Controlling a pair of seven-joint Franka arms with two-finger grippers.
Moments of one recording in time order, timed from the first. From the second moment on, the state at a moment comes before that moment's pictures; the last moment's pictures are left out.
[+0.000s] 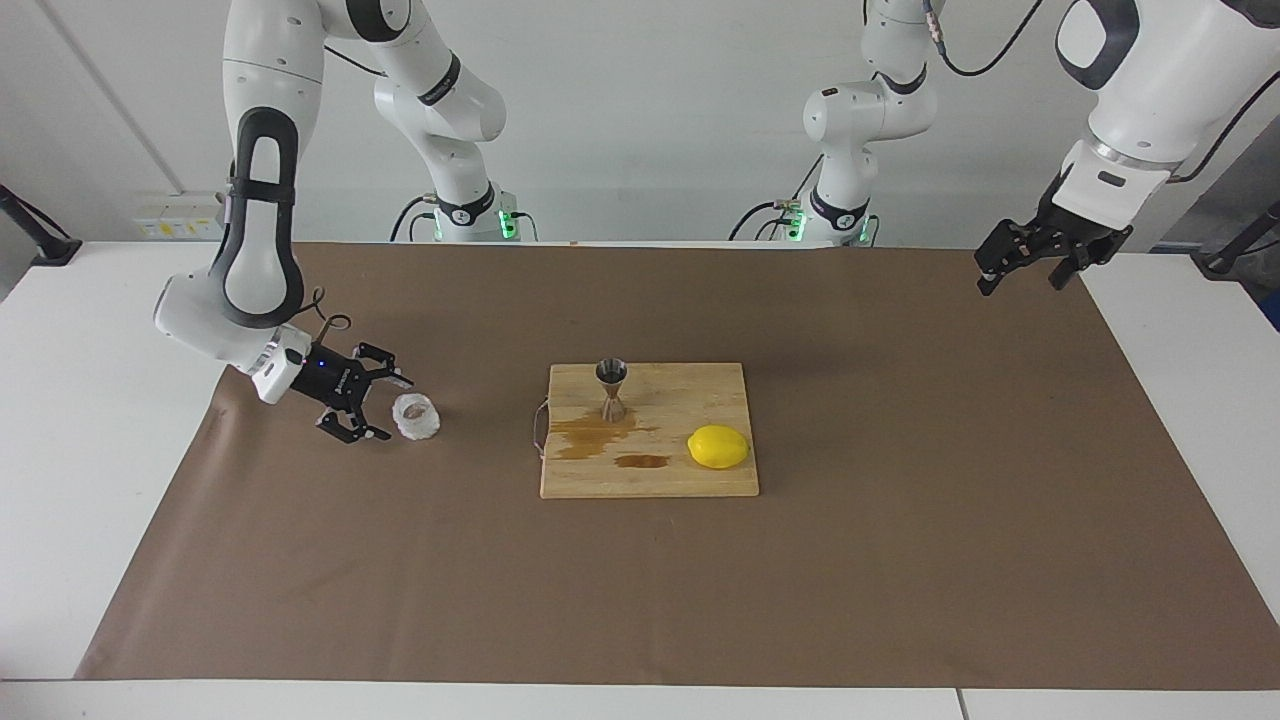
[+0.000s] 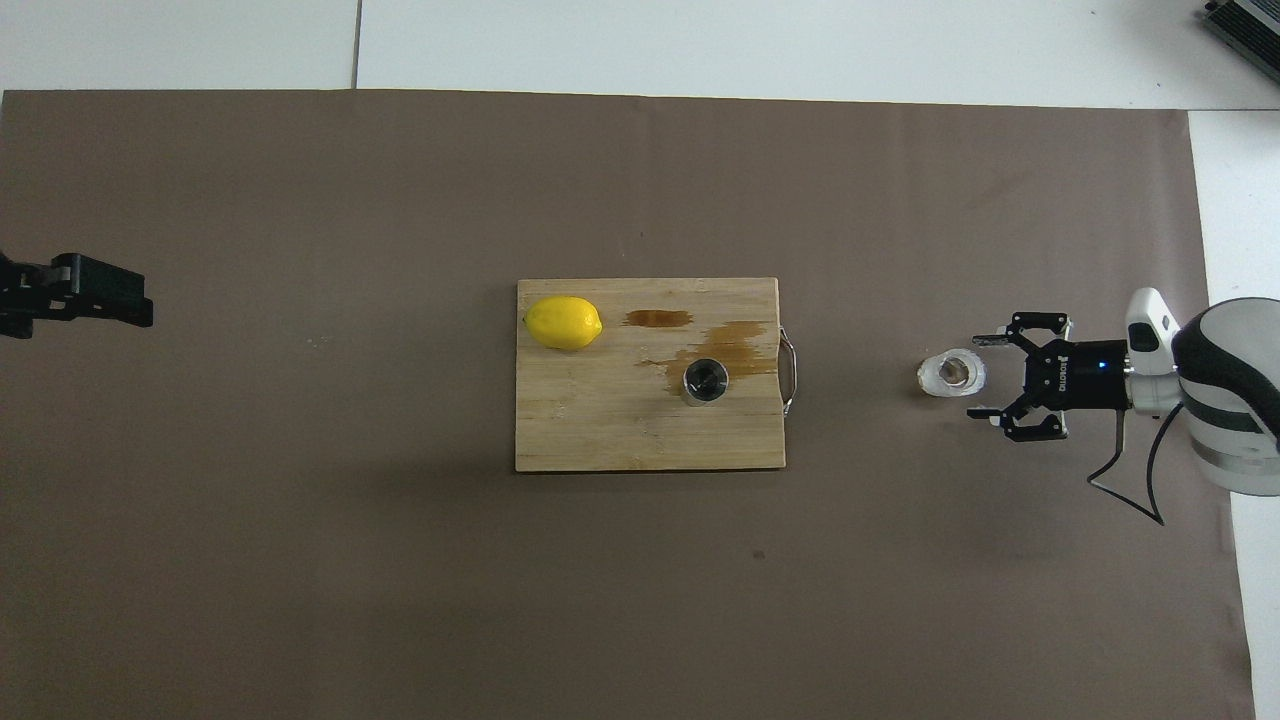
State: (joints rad) left arm 0.07 -0.01 -0.12 -1.57 -0.01 1.56 -0.08; right arm -0.32 0.31 0.02 -2.09 0.88 2.03 -2.21
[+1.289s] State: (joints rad) left arm 0.03 -0.04 -0.11 -1.59 -0.01 1.56 -0.07; right arm -0.28 0.35 0.03 -2.09 0.96 2.07 -2.31
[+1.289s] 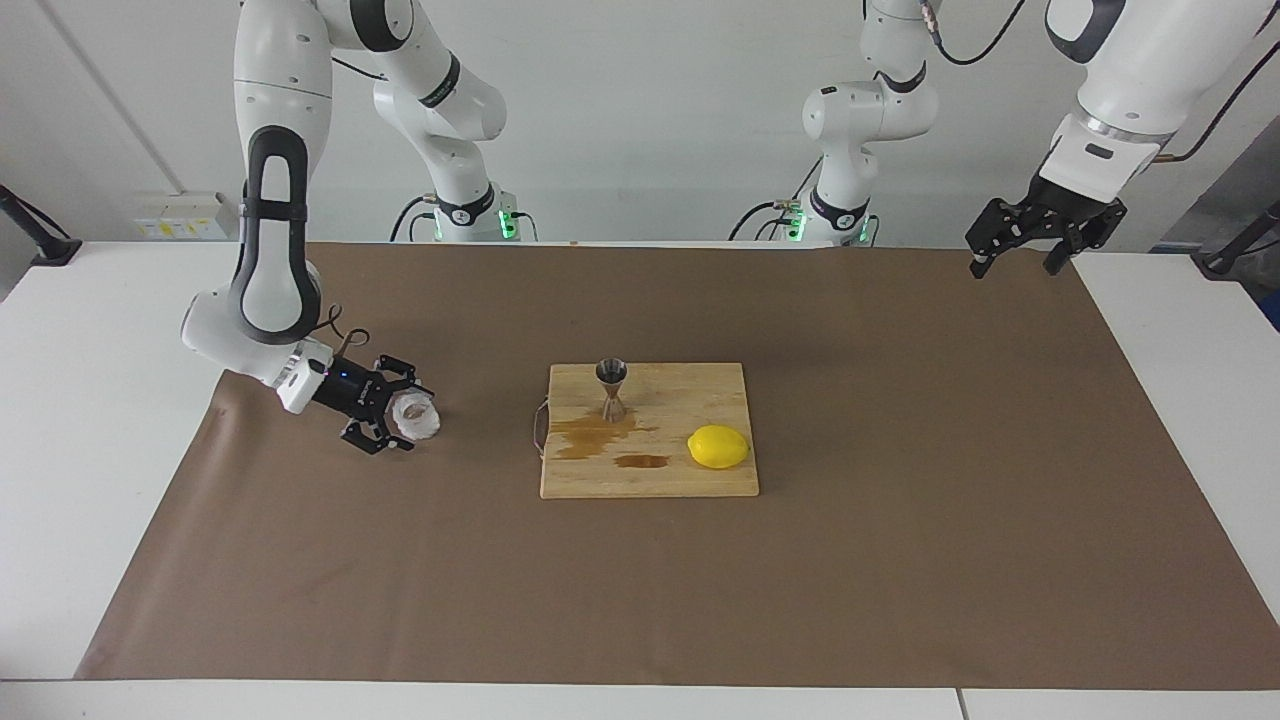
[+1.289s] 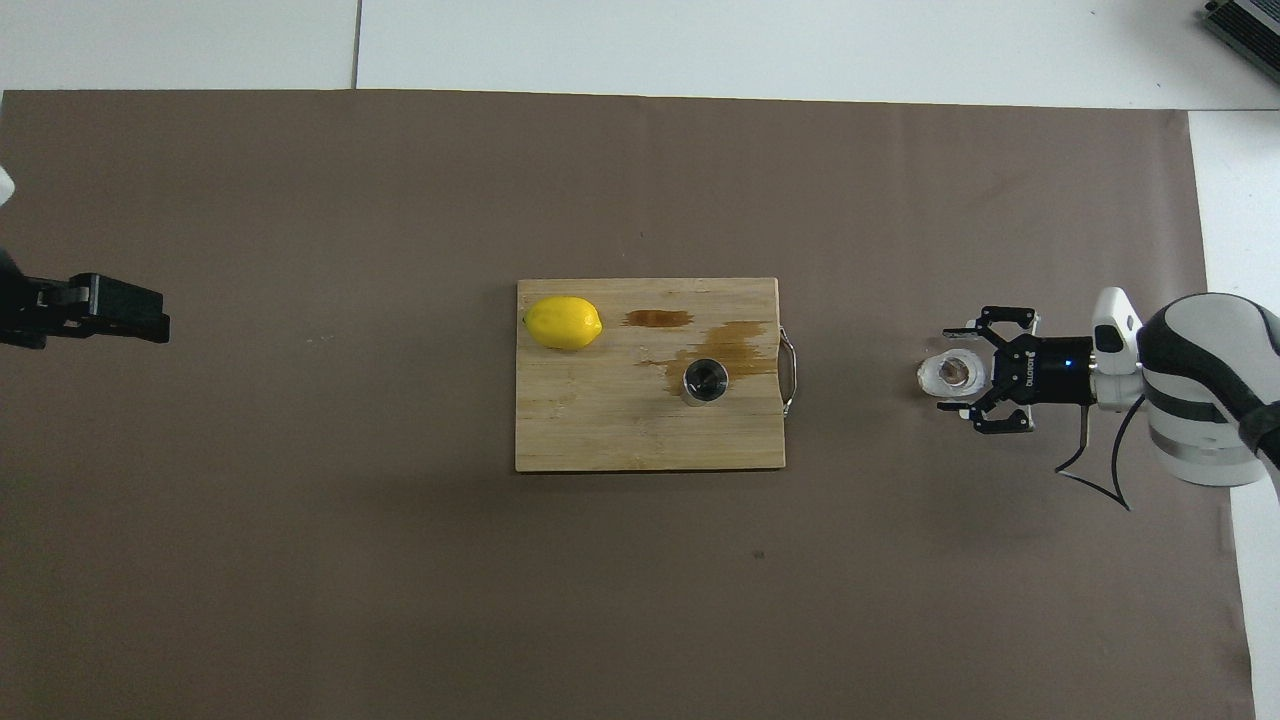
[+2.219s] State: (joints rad) left arm 0.03 -0.04 -0.10 -1.59 -0.01 1.55 -0.07; right arm -0.28 0.35 0.03 -2.09 0.96 2.08 -2.31
